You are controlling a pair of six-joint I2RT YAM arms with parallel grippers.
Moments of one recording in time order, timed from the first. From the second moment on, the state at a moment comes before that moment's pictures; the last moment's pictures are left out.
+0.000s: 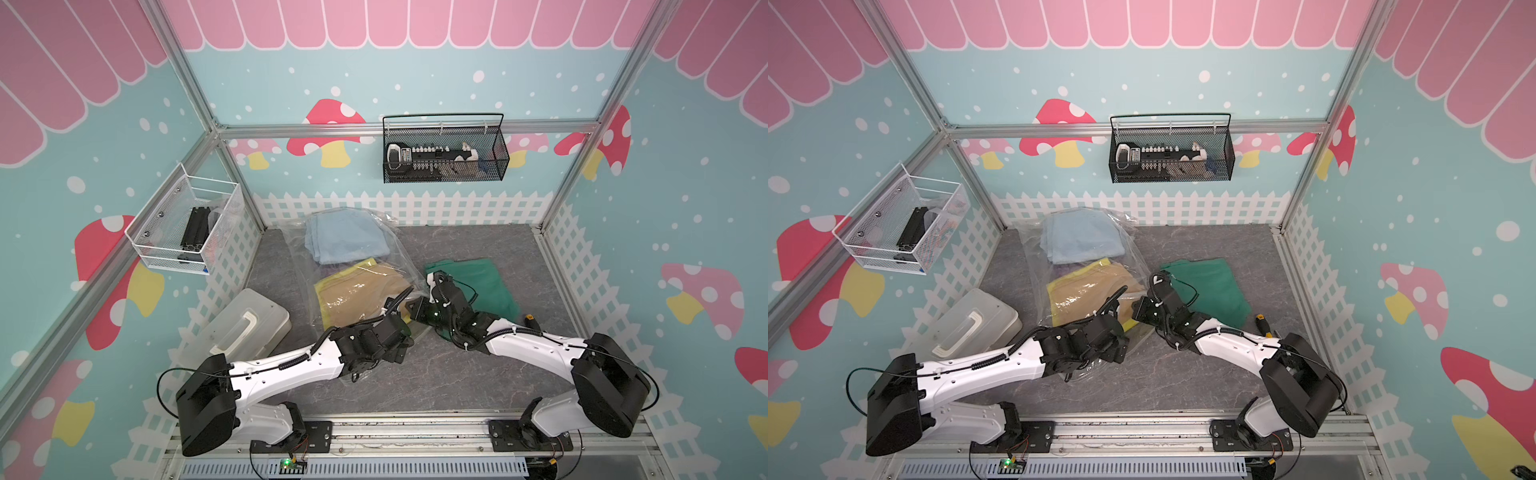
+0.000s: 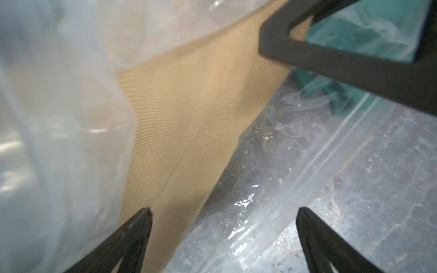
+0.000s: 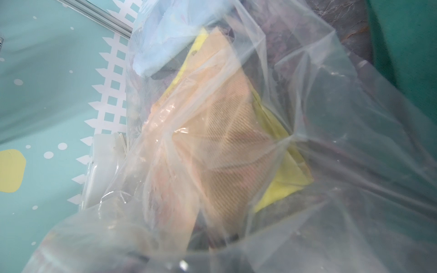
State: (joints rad) left arm -1.00 1.35 0.88 -0.56 -0.44 -0.50; right arm 0.77 1.46 0.82 0.08 -0.03 0.95
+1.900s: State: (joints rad) left arm -0.93 1.52 0.90 -0.51 -0.50 -0.43; right arm 0.74 1.75 0.81 0.40 -0.12 1.23
